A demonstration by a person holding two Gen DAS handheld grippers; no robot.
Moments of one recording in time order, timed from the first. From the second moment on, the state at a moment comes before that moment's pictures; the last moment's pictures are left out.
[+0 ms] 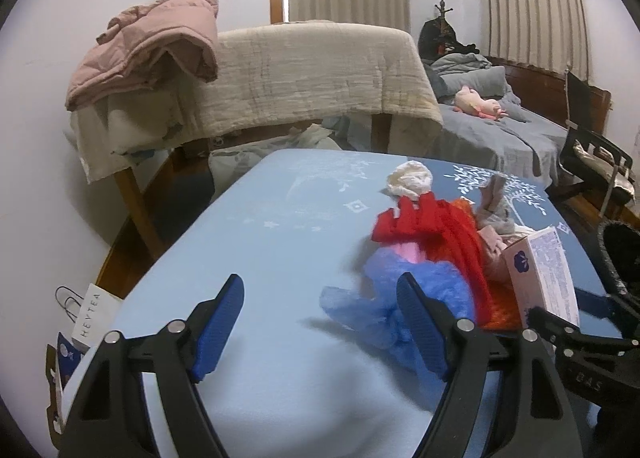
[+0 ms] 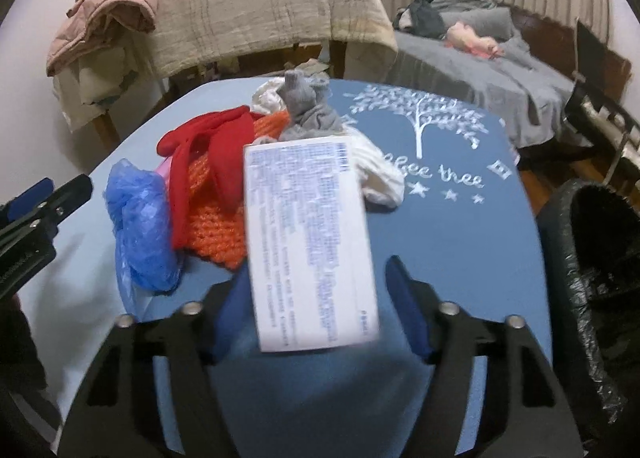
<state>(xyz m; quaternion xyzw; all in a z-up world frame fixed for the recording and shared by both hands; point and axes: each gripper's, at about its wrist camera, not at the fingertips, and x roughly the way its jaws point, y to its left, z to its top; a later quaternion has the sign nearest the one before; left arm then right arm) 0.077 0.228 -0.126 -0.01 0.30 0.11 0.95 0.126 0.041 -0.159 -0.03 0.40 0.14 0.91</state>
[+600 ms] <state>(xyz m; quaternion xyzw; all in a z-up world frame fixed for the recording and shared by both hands) 0.105 0.184 -0.144 -0.02 0.33 0.07 0.94 0.117 -0.006 -0.134 -0.01 0.37 0.12 0.92</state>
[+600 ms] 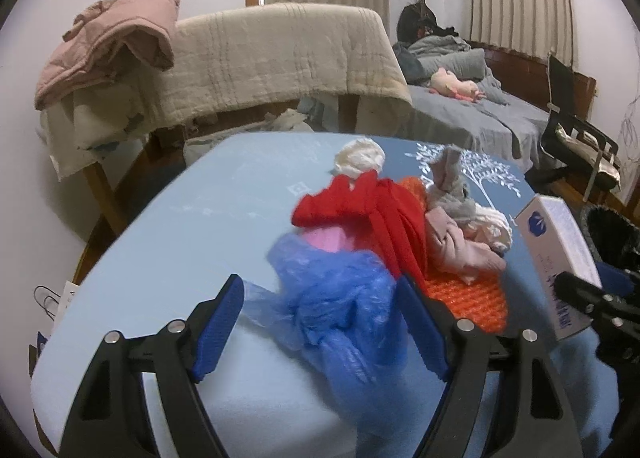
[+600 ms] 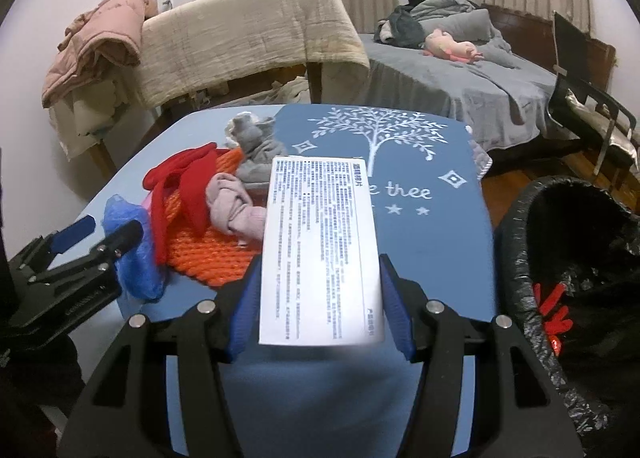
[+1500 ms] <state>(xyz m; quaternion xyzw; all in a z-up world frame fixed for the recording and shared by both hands) 0.055 0.139 -0.062 -0.01 0.23 0.02 0.97 0.083 -0.047 -0.088 0.01 0.31 0.11 0.94</state>
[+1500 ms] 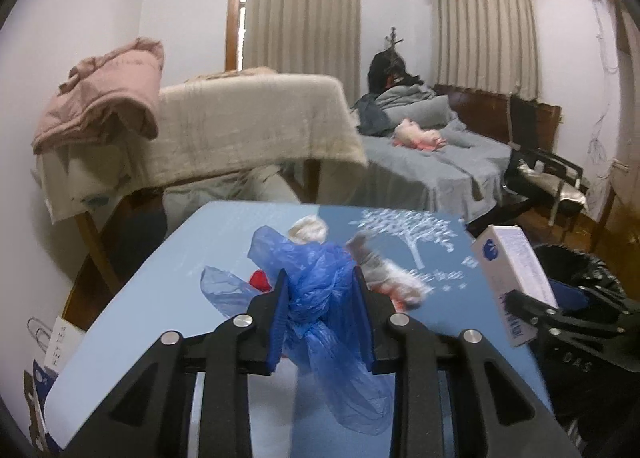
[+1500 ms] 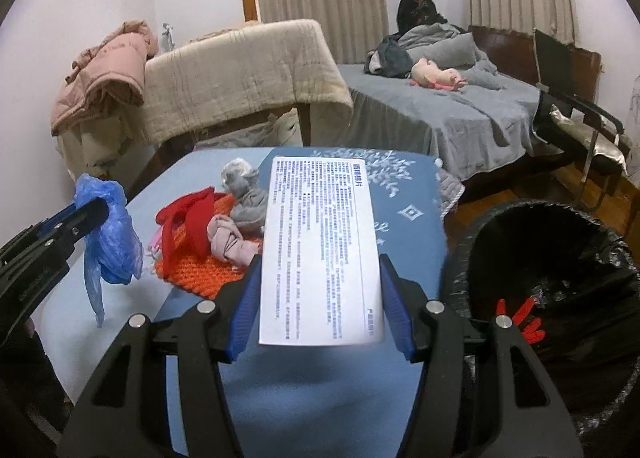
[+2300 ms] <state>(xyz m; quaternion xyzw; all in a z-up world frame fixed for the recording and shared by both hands) 0.078 0.026 -0.041 0.00 0.22 -0.10 0.97 0.051 -0.169 -0.057 0.04 0.27 0.00 0.96</state>
